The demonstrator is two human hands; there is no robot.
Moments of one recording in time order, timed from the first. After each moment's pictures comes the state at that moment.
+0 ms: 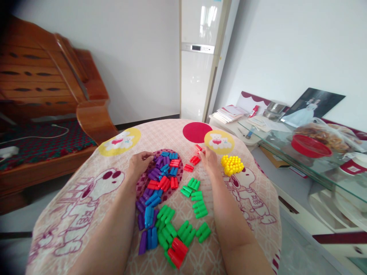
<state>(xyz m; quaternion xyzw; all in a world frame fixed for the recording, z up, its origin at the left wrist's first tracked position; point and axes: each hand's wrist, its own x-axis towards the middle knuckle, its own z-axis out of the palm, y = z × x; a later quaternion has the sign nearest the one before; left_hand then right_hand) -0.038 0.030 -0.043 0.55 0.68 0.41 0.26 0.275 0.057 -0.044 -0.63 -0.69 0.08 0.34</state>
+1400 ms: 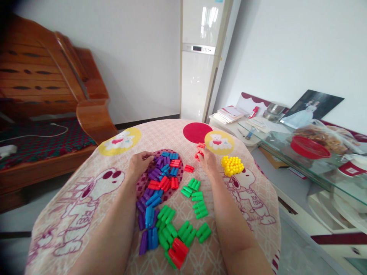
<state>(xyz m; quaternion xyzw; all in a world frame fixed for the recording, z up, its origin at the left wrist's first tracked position) -0.038 0.027 -0.037 0.56 0.68 0.40 0.24 0.270 0.050 -0.041 -0.54 -0.74 0.08 0.40</state>
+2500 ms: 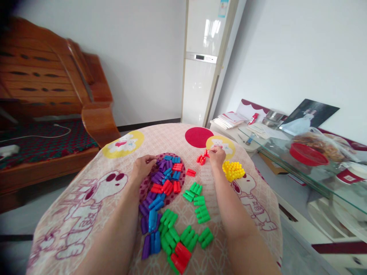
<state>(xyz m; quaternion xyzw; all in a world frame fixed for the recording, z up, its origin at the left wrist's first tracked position) -0.038 0.028 -0.039 0.56 0.68 0.40 0.26 0.297 0.104 -0.045 -0.68 -0.53 0.07 0.51</state>
